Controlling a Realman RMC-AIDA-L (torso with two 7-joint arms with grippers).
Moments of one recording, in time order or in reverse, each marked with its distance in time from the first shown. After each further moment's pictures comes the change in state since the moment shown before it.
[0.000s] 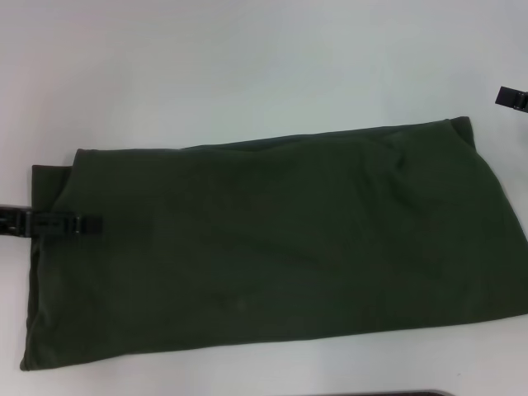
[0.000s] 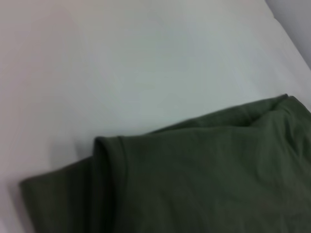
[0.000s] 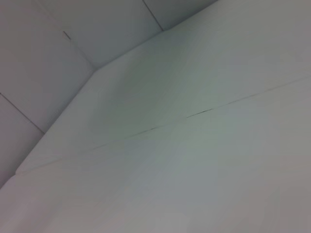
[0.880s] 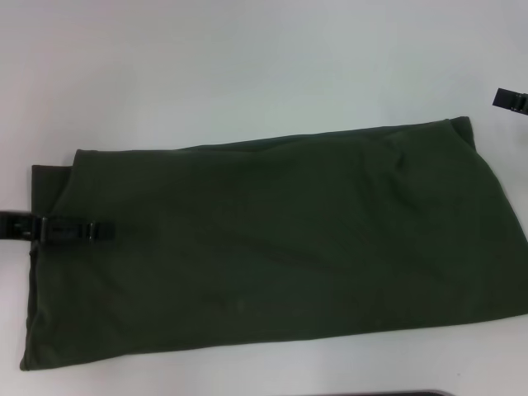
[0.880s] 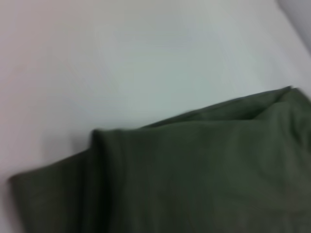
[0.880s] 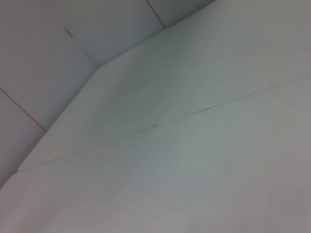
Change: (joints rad) left arm -0.016 -0.006 0.017 0.057 0.012 -0.046 0.015; right arm 0.001 0.002 -0.005 0.001 -0.002 -0.002 0.000
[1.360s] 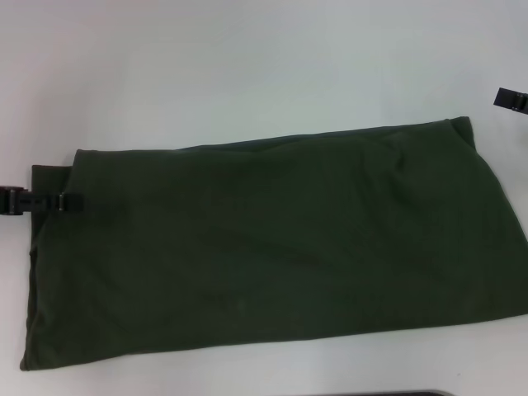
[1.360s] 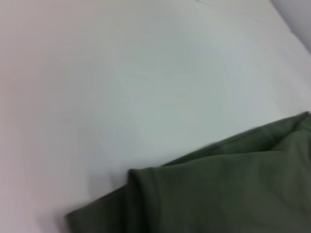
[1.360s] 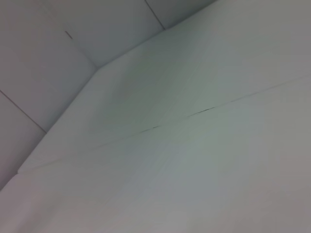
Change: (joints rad) left arm 0.007 0.024 -0.019 -0.077 -0.018 -0.008 -0.032; right arm -0.001 0.000 0.004 0.000 0.000 -0.002 0.003
